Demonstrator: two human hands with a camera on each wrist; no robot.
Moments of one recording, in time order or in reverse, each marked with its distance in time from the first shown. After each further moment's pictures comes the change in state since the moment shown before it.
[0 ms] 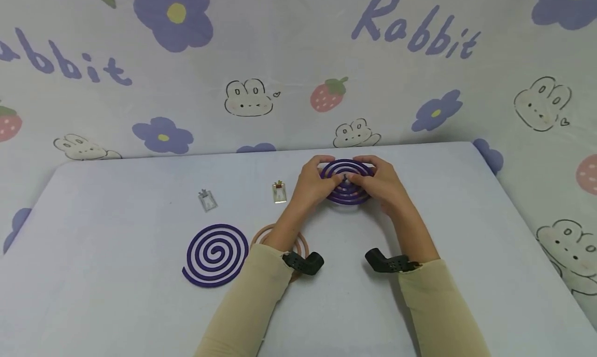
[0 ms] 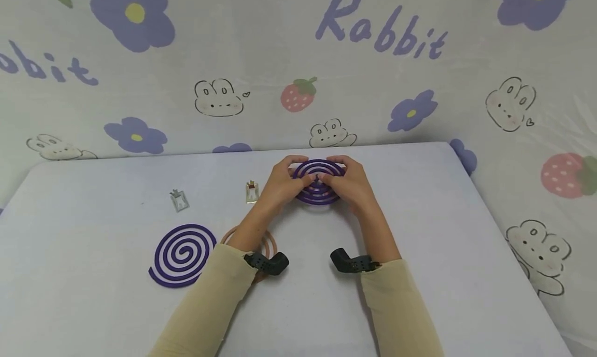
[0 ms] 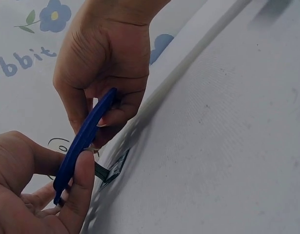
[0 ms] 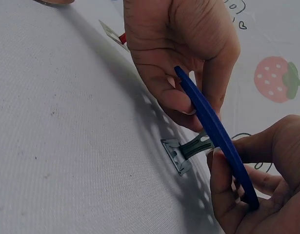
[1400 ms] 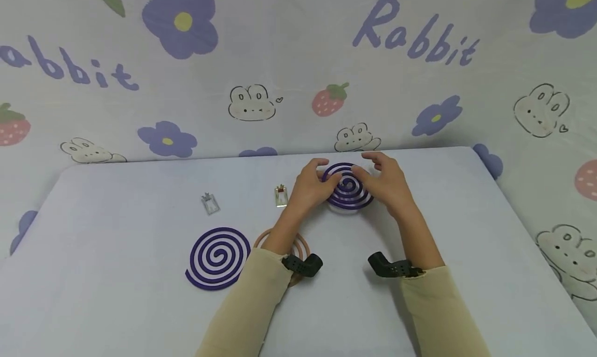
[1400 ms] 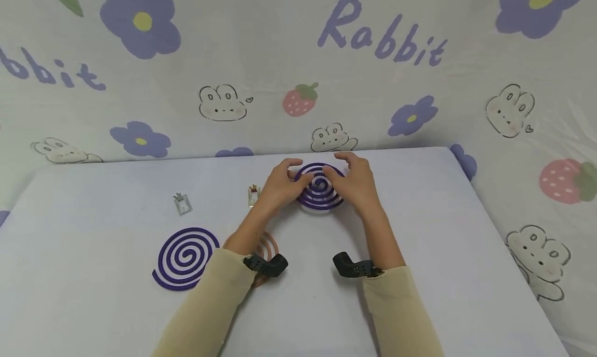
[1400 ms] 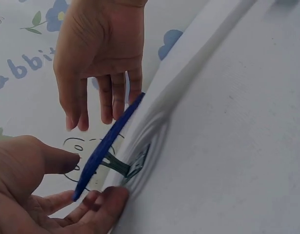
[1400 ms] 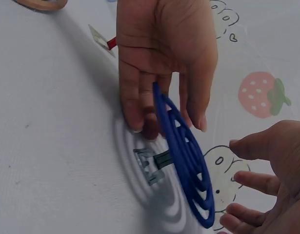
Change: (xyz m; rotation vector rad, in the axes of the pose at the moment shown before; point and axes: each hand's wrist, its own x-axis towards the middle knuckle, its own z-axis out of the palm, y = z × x) left_hand -0.005 0.001 -0.013 0.197 -0.018 0.038; right_hand -0.015 -0.012 -0.006 -0.190 0.124 -0.154
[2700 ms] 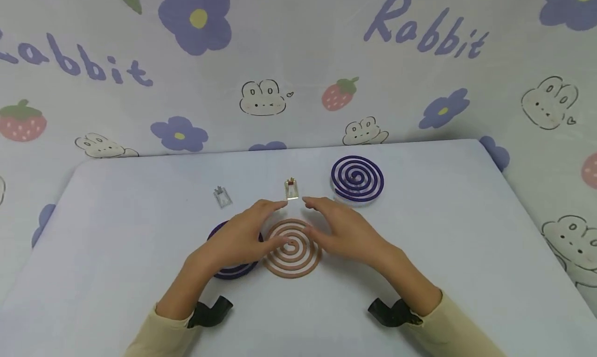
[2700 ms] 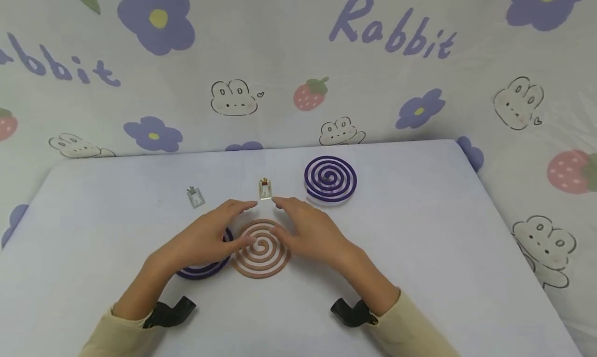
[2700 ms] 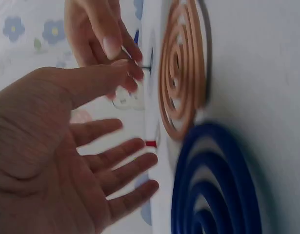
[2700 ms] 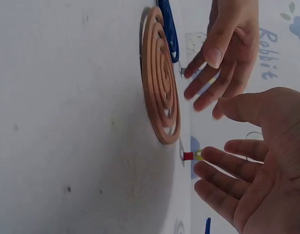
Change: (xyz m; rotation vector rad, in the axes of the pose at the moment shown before) left_hand -0.129 -0.049 -0.134 0.503 -0.333 0.312; right_hand -0.087 -0.039 0.072 -0.303 -0.343 -0.505
